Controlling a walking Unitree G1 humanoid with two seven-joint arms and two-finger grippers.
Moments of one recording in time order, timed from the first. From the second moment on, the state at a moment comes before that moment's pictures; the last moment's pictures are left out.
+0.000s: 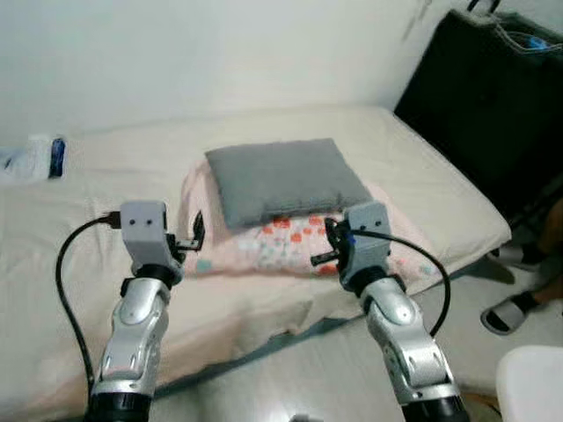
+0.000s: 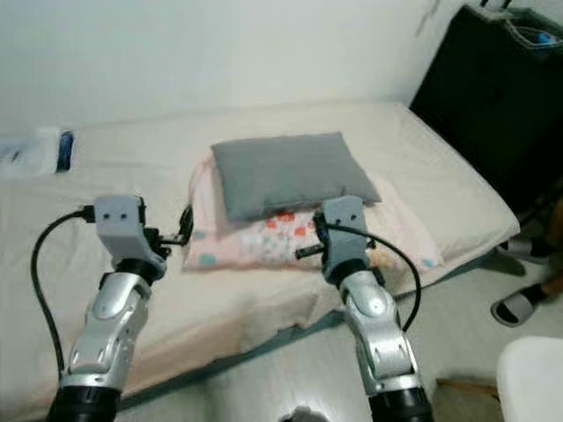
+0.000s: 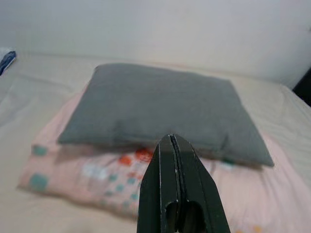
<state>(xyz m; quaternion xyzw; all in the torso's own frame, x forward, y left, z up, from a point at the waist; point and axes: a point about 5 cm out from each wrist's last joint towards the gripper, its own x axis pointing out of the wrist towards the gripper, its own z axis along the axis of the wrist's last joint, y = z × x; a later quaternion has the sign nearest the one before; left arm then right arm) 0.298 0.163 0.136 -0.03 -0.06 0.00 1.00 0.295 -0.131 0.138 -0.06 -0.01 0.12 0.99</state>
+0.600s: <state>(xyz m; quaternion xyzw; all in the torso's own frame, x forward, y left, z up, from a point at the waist) 0.298 0.163 0.133 -0.03 -0.05 0.00 1.00 0.293 -0.125 0.129 -0.10 0.02 0.16 0.98</state>
